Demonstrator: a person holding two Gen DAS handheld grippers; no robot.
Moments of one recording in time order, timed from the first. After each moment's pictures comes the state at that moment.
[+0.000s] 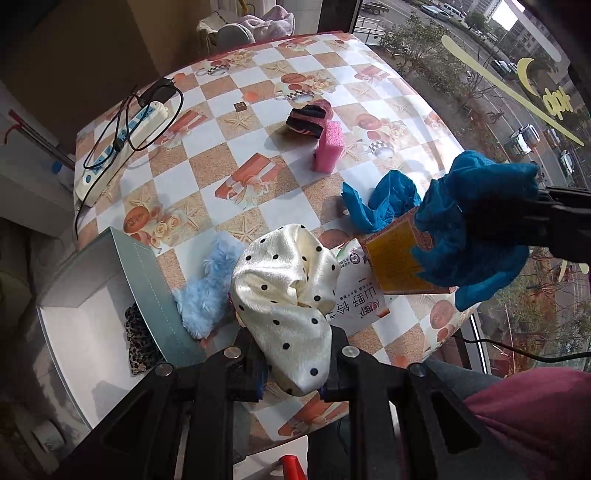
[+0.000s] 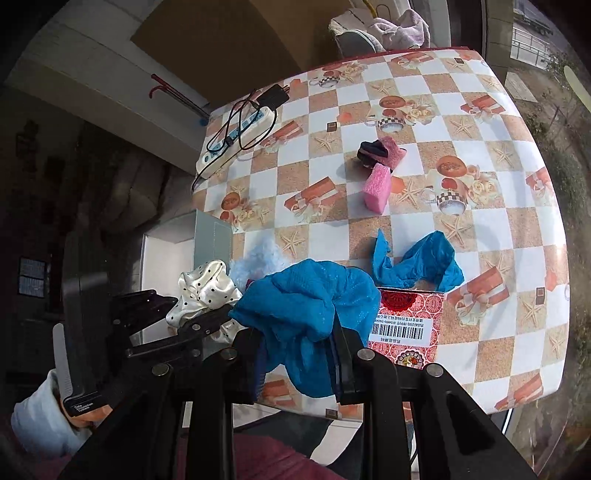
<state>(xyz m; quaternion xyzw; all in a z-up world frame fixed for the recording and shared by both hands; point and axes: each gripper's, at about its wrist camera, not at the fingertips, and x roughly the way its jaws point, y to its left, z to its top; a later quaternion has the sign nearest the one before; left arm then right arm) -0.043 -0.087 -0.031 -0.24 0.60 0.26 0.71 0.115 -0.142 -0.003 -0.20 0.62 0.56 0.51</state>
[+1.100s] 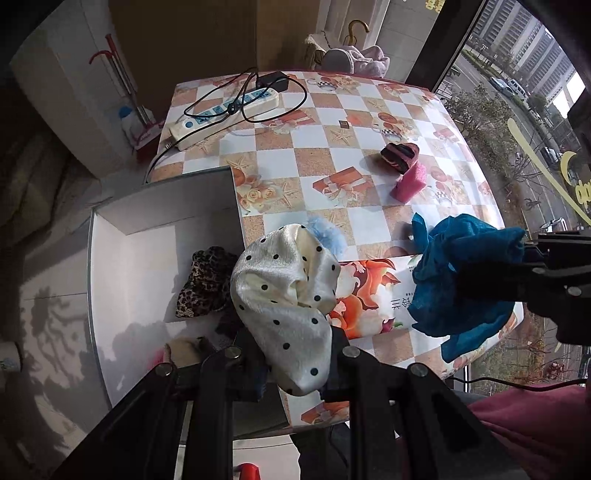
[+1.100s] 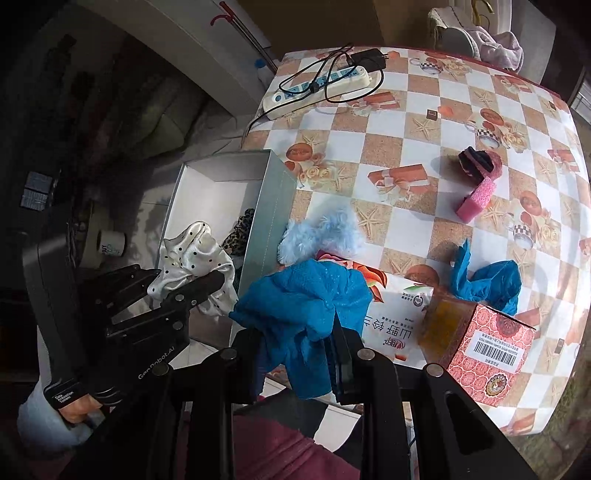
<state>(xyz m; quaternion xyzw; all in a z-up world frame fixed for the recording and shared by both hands) -0.156 -0.072 -0.008 -0.32 0.51 0.39 0.70 0.013 -0.101 0.005 -0.30 0.58 0.62 0.44</state>
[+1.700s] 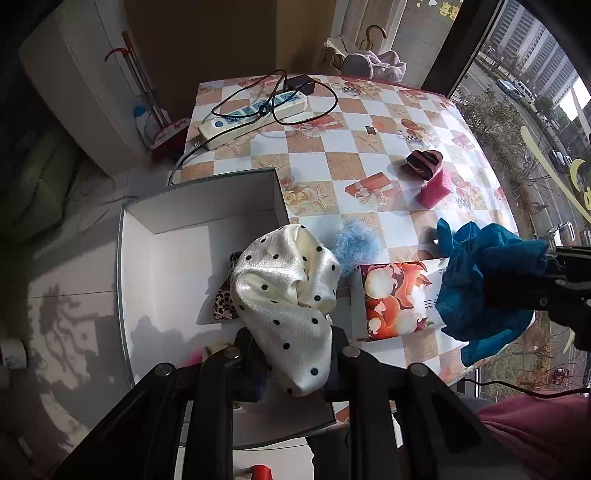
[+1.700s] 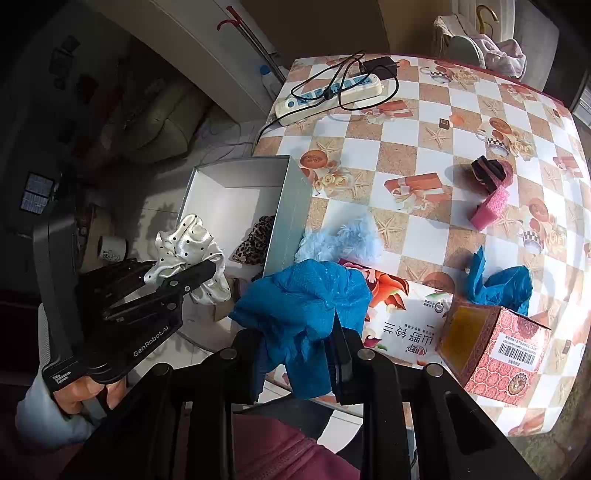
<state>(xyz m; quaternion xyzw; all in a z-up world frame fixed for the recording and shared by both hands) -0.192 -0.052 -0.007 -0.31 0.52 0.40 0.69 -0.009 -0.100 0.011 -0.29 0.57 0.62 0.45</state>
